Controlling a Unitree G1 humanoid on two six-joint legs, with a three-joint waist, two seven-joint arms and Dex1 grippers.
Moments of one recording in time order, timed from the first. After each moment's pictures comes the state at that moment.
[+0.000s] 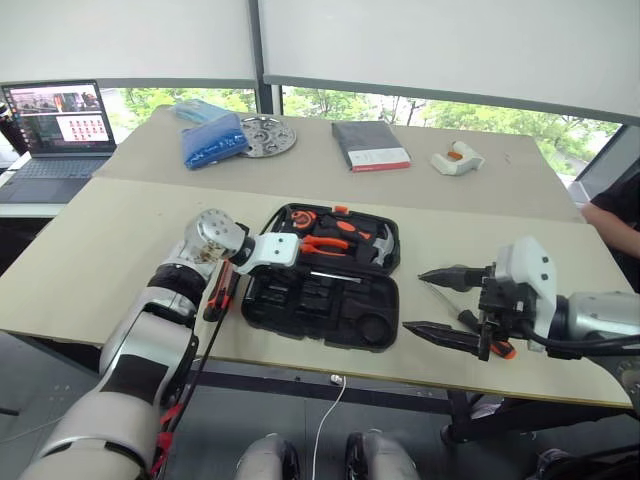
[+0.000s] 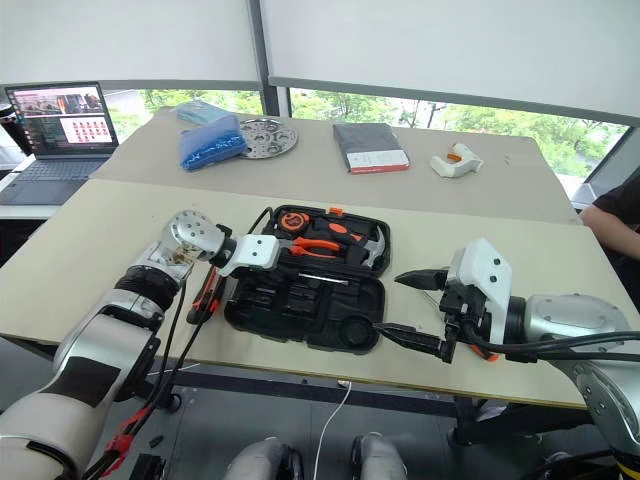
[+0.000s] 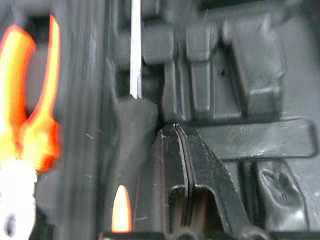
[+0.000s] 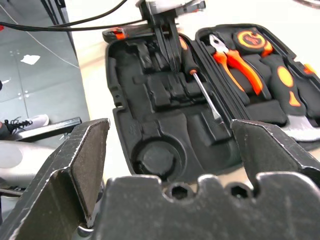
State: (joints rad) left arm -1.10 0.44 -0.34 1.05 0.21 -0.41 -1.37; right arm -0.11 -0.96 -0.26 -0.65 0.77 0.73 0.84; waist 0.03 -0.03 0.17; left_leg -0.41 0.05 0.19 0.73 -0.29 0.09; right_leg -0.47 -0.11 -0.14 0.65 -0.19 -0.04
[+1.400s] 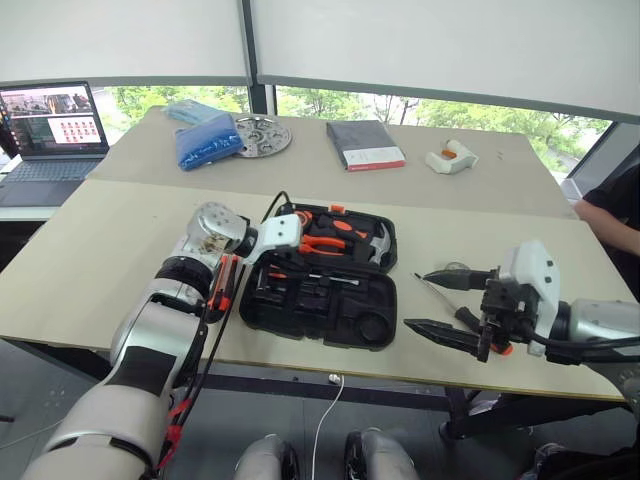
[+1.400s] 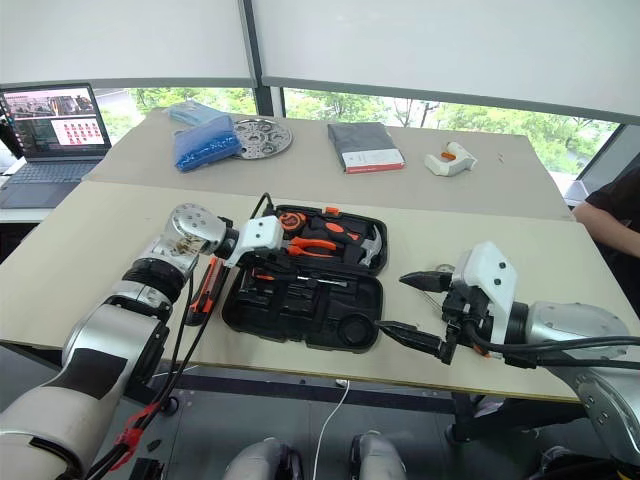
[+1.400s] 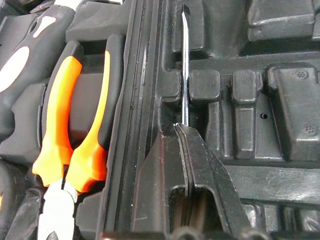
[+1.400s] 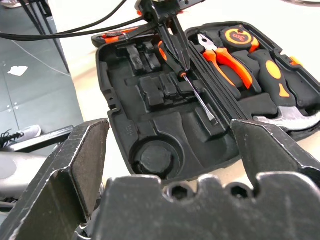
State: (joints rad) left arm -1.18 0.41 -0.14 1.13 0.03 -0.16 -1.48; right arm -0.03 -0.94 -0.32 -0.63 0.80 0.73 0.78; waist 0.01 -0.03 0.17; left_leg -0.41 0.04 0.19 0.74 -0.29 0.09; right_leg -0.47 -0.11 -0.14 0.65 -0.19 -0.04
